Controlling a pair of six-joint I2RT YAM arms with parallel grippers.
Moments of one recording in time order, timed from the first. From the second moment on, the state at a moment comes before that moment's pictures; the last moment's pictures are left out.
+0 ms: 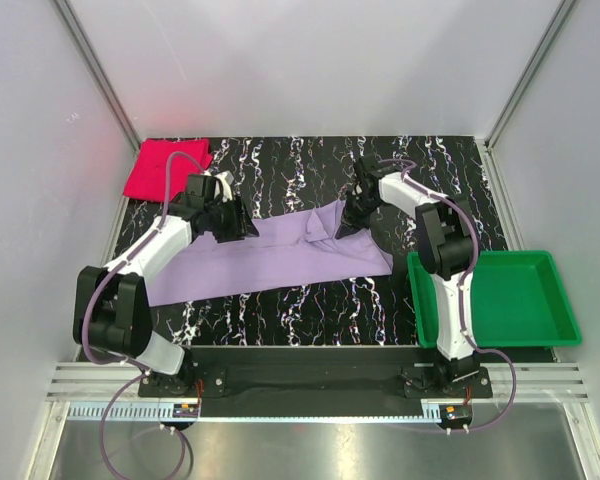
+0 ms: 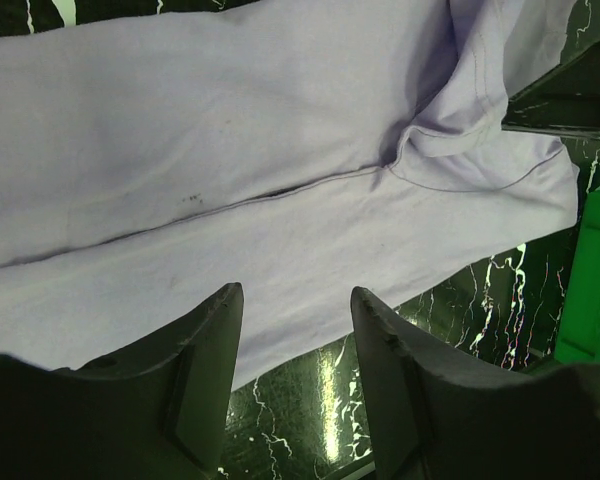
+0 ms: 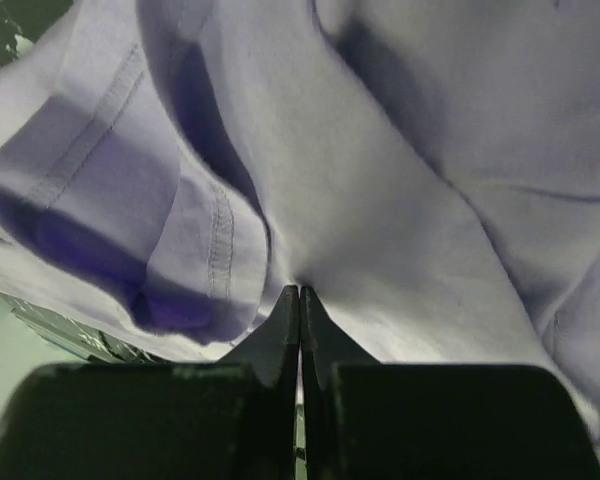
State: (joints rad) left arm -0.21 1.51 1.04 -0.45 0.36 -0.42; right arm 0.35 2.22 1.69 -0.75 -0.38 0.60
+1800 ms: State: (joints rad) left arm -0.21 1.41 1.05 -0.49 0.35 -0.42; right arm 0.47 2.49 2.26 -0.75 -0.61 0.67
